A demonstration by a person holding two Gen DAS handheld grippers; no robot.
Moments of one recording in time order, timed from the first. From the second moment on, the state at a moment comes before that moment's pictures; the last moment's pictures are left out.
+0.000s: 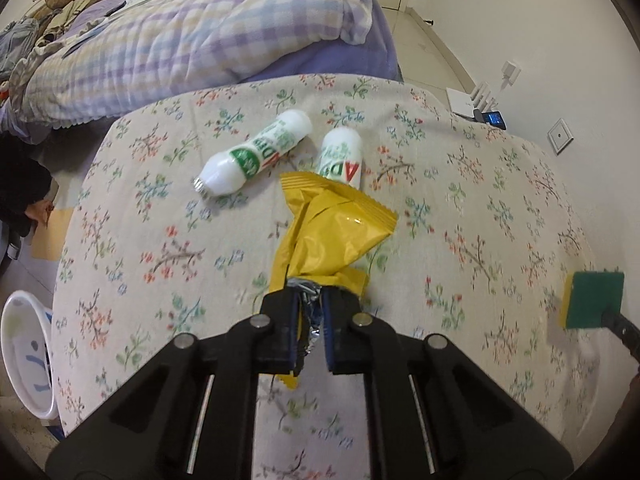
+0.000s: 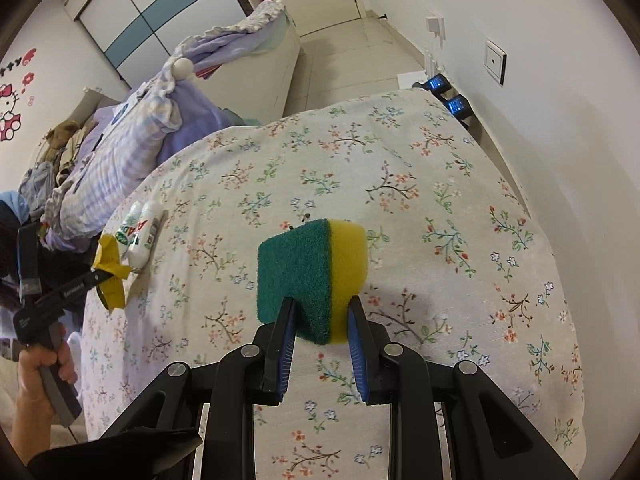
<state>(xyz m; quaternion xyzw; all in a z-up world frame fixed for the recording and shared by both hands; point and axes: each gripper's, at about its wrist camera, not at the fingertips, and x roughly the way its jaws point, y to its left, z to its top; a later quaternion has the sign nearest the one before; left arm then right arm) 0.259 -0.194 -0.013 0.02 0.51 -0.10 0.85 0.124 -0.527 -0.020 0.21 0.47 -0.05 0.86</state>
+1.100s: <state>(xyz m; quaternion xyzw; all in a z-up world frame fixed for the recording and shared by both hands) 0.149 0.021 0.001 -0.05 0.49 -0.03 0.87 0.155 -0.311 0.001 0.08 0.49 0.07 0.86</state>
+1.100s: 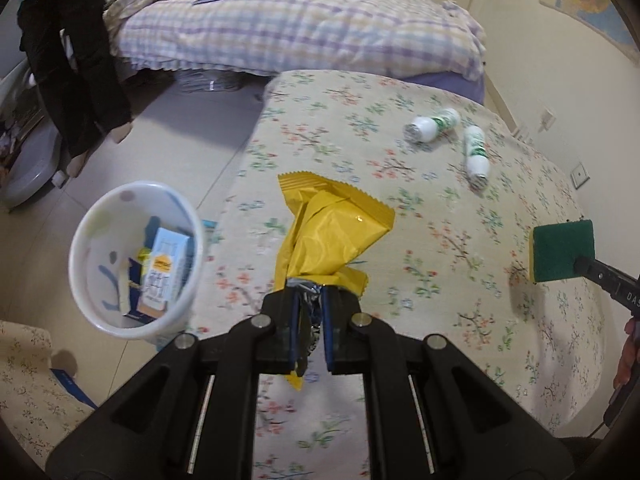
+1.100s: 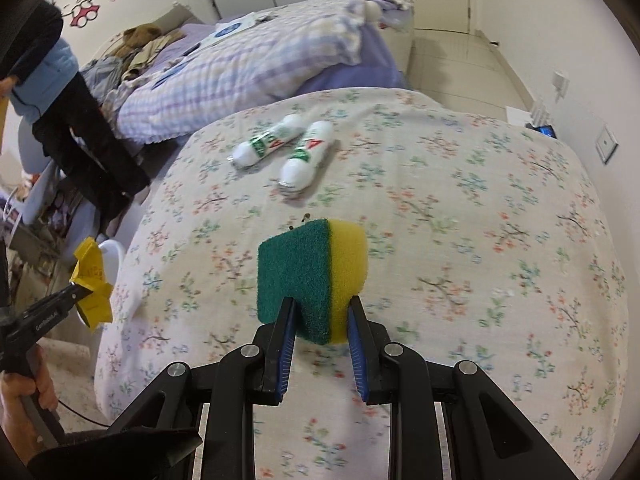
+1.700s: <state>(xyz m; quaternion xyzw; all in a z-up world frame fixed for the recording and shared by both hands) 0.152 0.132 -0.019 -0.06 0.48 0.08 0.87 0.188 -0.153 -0.010 0.05 0.50 0.17 0.85</state>
